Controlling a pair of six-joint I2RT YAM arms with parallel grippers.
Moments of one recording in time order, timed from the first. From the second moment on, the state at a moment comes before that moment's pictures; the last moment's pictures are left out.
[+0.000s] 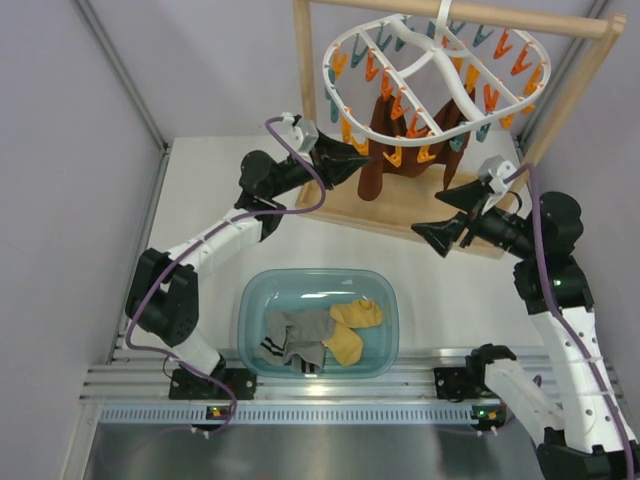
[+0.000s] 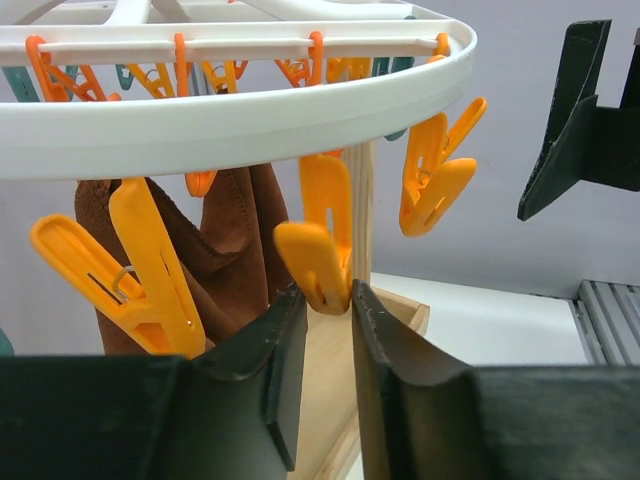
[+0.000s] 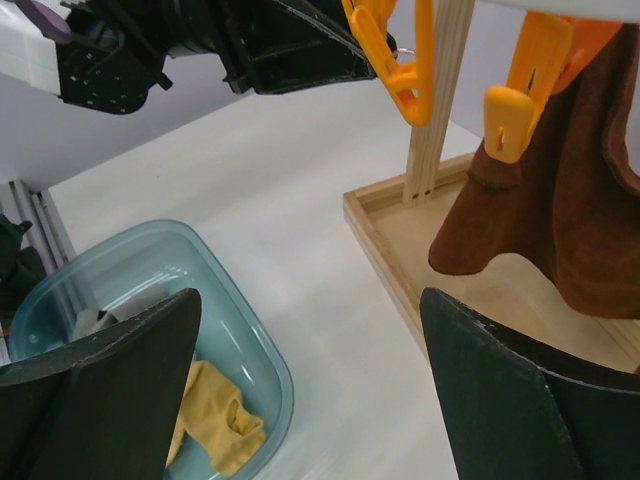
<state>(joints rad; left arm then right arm) -0.52 1.64 1.22 0.90 0.74 -0.29 0.12 0.77 1.01 -0.31 -0.81 -0.02</state>
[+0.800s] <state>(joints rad) -0.55 1.43 1.25 0.41 0.60 0.00 0.56 1.07 1.25 -0.07 -0.31 0.29</state>
